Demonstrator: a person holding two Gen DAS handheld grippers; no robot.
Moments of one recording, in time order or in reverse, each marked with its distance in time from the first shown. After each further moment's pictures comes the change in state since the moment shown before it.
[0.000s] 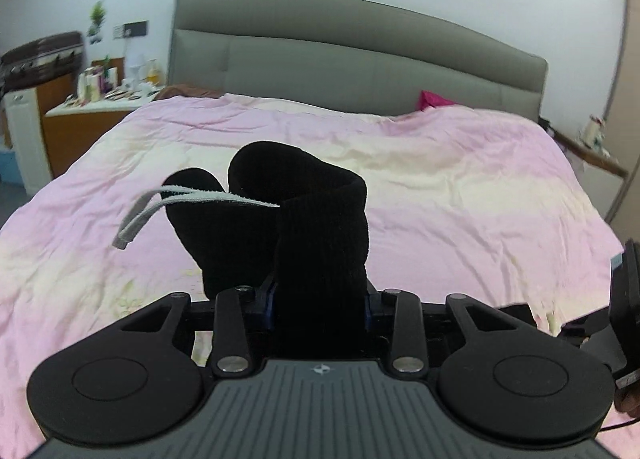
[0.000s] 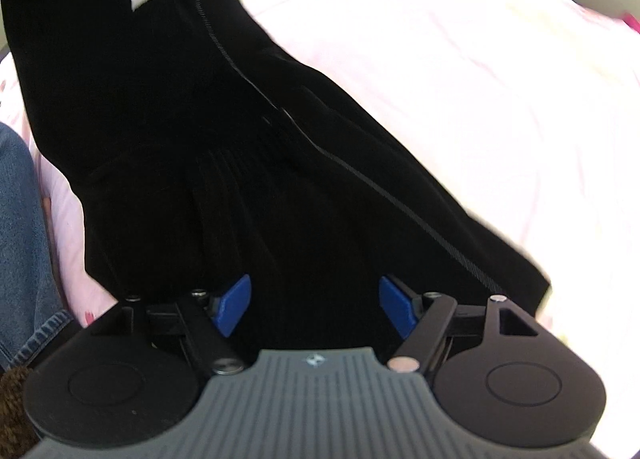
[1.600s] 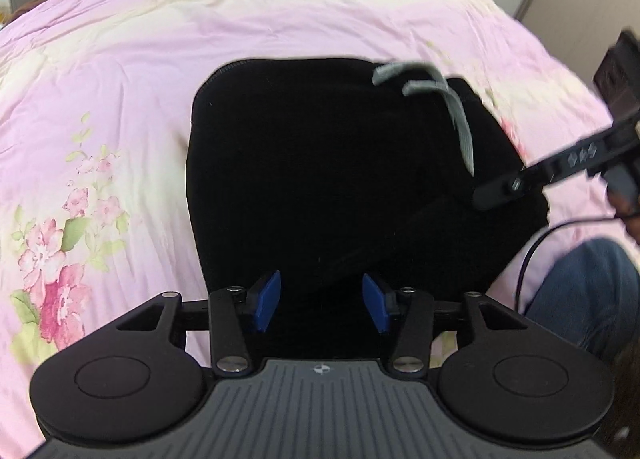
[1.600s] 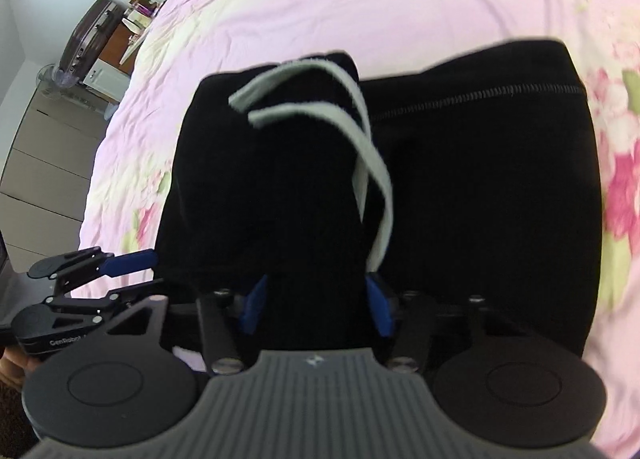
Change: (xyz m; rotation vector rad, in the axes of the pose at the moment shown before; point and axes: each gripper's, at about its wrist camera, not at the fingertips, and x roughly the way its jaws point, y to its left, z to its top) left arm 0.066 0.034 -0.080 0.310 0.485 -0.309; right arm 0.012 -0.045 -0.081 0.739 -0.137 0.349
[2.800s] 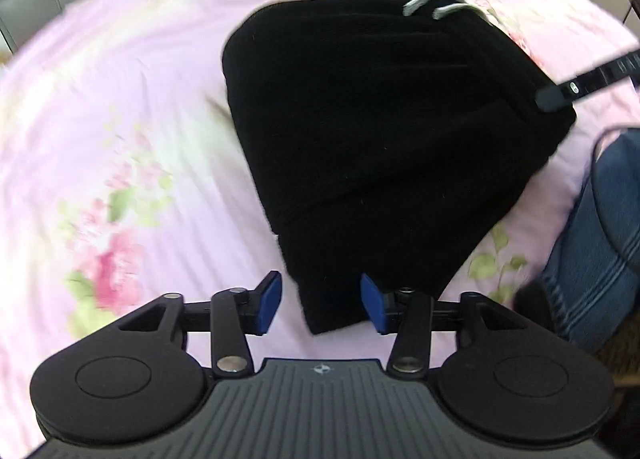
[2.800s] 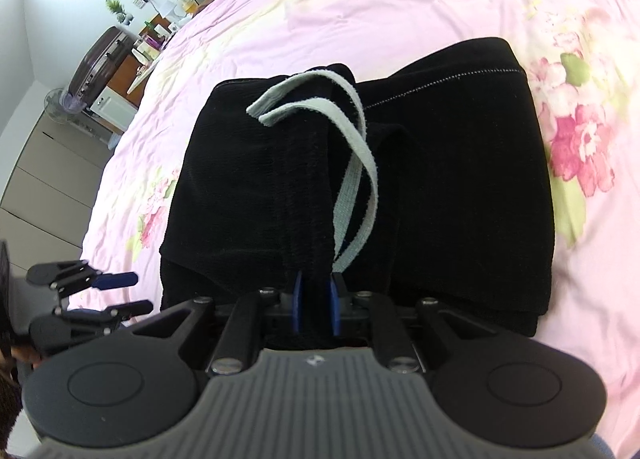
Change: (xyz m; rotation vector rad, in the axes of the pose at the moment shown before) left arm -0.012 0.003 -0.028 0.130 0.099 0.106; right arm -0.024 -0.010 -0.049 -0.020 -0.156 0.004
